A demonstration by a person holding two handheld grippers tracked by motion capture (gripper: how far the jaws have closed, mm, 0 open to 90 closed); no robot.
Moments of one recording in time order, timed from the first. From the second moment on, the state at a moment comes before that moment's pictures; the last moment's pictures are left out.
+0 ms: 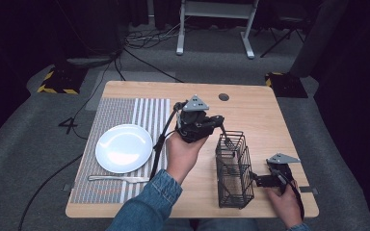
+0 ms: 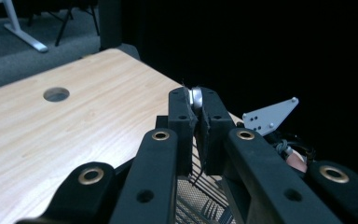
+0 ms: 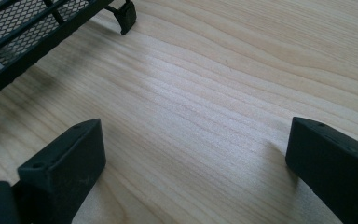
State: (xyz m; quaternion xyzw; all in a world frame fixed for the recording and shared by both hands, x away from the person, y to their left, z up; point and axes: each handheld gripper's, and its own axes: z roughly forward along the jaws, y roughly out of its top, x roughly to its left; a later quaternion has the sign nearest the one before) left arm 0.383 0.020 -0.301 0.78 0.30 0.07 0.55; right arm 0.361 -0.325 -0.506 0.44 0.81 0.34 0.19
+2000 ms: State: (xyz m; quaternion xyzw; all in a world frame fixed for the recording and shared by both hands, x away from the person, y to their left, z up) left arm 0.468 0.195 -0.287 0.69 0.47 0.20 0.51; right arm 0.362 -0.324 -0.506 0.45 0.81 0.34 0.19
